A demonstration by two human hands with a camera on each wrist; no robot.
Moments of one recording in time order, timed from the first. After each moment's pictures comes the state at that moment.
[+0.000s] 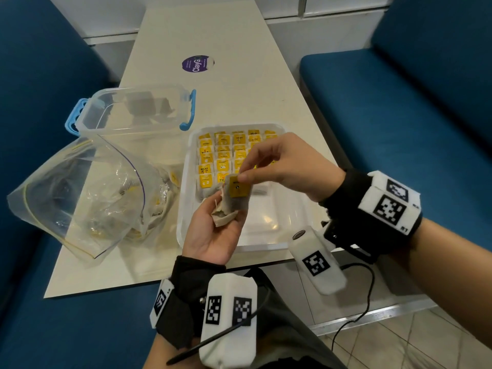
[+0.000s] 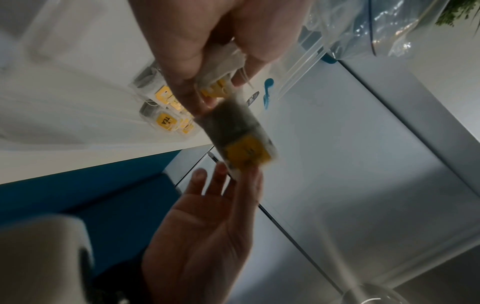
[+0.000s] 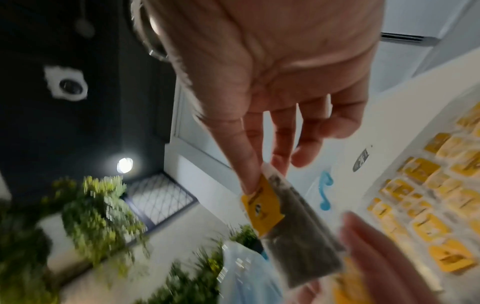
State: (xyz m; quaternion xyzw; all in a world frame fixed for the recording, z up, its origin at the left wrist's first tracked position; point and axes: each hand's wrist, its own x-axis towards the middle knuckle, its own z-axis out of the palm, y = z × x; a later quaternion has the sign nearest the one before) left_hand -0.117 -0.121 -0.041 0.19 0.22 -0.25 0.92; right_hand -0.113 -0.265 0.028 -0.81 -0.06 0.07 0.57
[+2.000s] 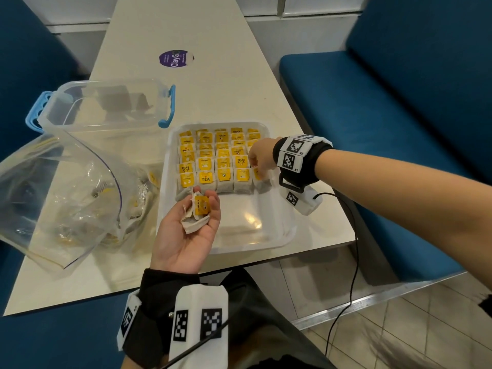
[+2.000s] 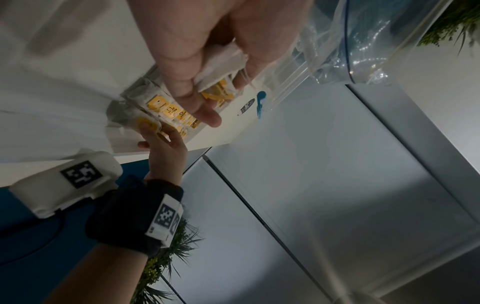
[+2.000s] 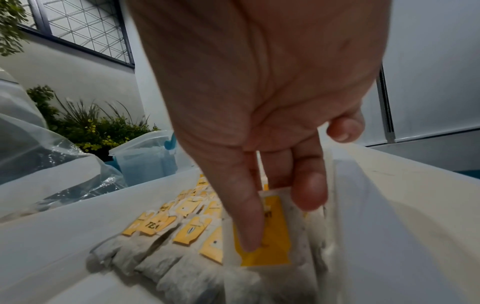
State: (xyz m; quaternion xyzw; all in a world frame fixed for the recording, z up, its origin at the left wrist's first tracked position) left_hand -0.116 -0.102 -0.048 0.16 0.25 -0.25 0.92; right_hand 0.000 -0.303 -0.052 -0.96 -0.03 0.29 -0.04
